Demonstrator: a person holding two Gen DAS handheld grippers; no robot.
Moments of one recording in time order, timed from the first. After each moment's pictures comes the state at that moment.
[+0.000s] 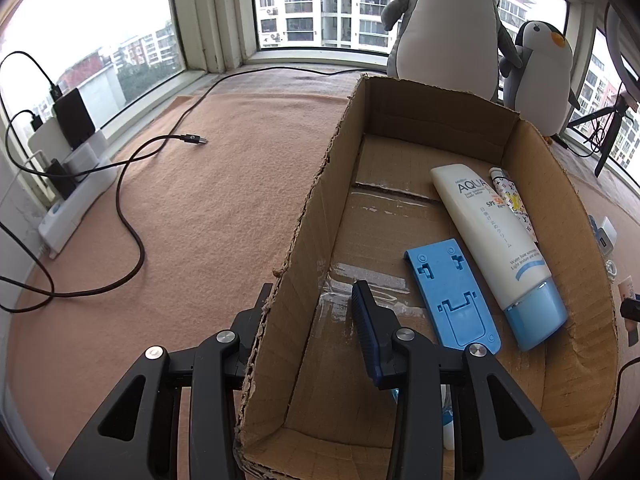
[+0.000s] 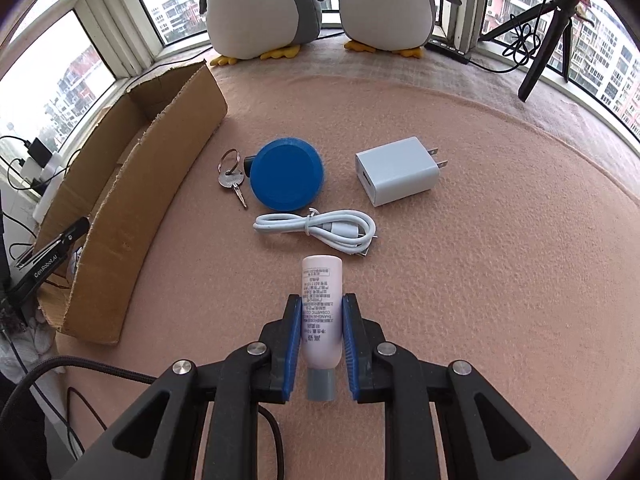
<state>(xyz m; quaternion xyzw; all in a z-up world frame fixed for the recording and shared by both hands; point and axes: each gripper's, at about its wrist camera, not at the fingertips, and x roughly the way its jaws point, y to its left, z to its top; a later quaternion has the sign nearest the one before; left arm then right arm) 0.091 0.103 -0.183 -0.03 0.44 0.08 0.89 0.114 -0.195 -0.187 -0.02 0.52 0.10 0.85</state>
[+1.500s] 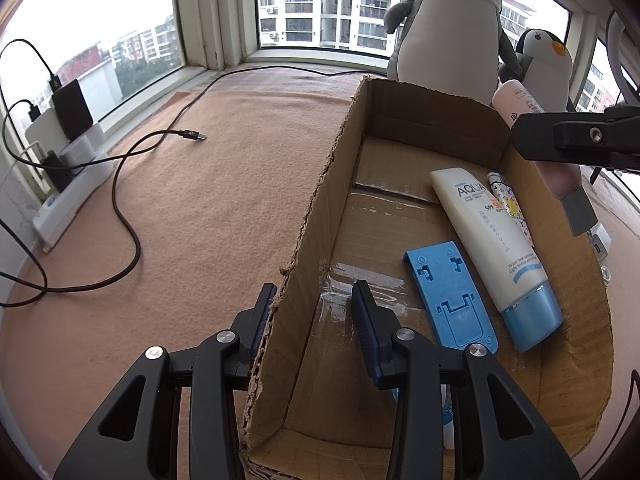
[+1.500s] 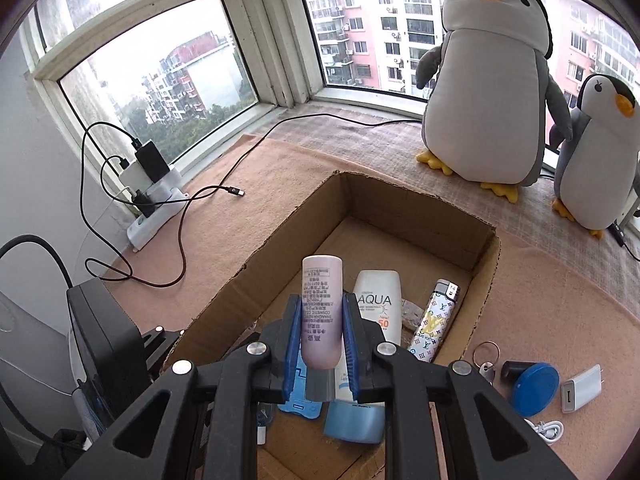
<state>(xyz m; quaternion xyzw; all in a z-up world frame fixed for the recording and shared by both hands) 0.090 0.103 -0.184 -0.05 0.44 0.07 0.89 0.158 0.005 -0.126 -0.07 0.44 0.28 0.85</state>
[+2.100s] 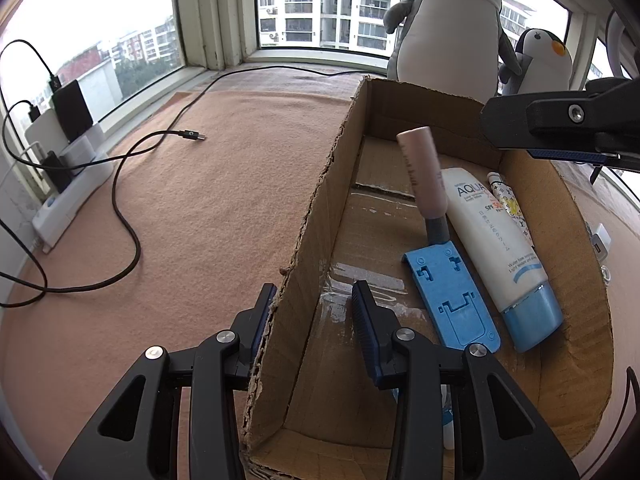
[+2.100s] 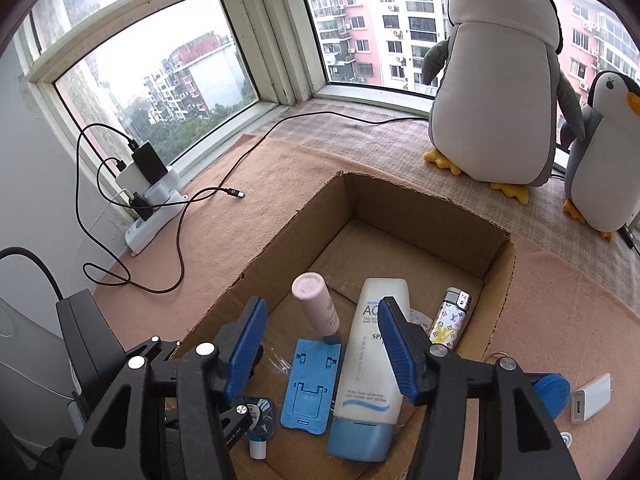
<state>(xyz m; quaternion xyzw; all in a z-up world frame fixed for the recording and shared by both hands) 0.090 0.104 -0.185 -0.05 0.44 0.07 0.89 0.167 0.008 -0.132 -0.06 0.44 0.29 0.85</state>
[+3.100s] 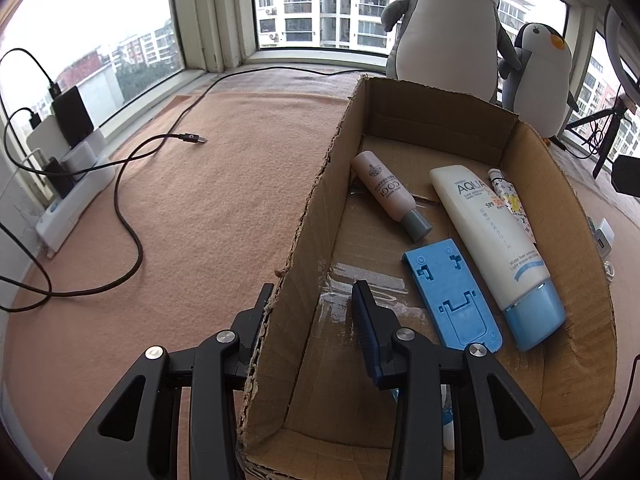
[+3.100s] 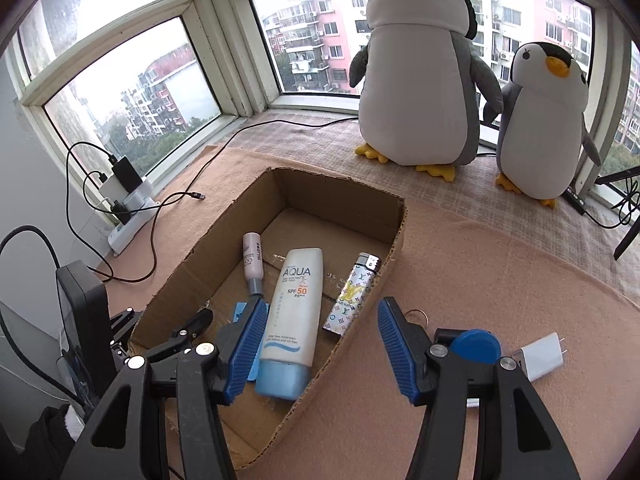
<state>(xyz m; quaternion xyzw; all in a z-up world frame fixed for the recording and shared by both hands) 0.090 0.104 -0.184 -0.04 0.44 0.08 0.89 0.153 -0.073 -0.118 -0.04 0.43 0.24 0.87</state>
